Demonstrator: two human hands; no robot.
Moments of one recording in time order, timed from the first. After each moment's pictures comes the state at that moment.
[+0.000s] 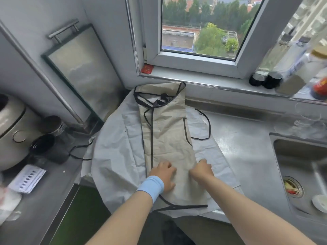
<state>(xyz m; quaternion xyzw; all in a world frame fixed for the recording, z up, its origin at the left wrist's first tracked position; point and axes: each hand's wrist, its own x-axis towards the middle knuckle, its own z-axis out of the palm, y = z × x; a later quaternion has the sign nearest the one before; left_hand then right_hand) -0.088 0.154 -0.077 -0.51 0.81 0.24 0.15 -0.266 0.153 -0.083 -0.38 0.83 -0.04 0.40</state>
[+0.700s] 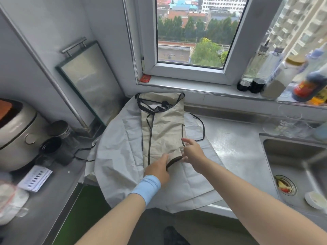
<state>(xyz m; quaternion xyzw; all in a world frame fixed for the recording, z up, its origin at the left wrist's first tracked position) -0.088 0.188 -0.011 -0.63 0.73 0.27 -0.02 -0.249 0.151 0.002 -0.30 0.63 -0.40 0.60</state>
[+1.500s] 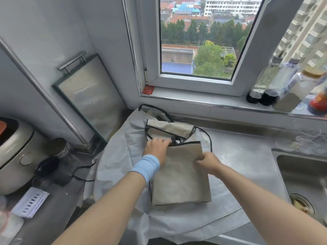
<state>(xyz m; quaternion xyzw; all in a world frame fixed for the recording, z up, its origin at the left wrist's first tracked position) -0.081 0.048 0.028 -0.58 0.81 0.09 0.02 -0.310 0.078 -0.021 -0.52 0.71 -0.15 0.45</state>
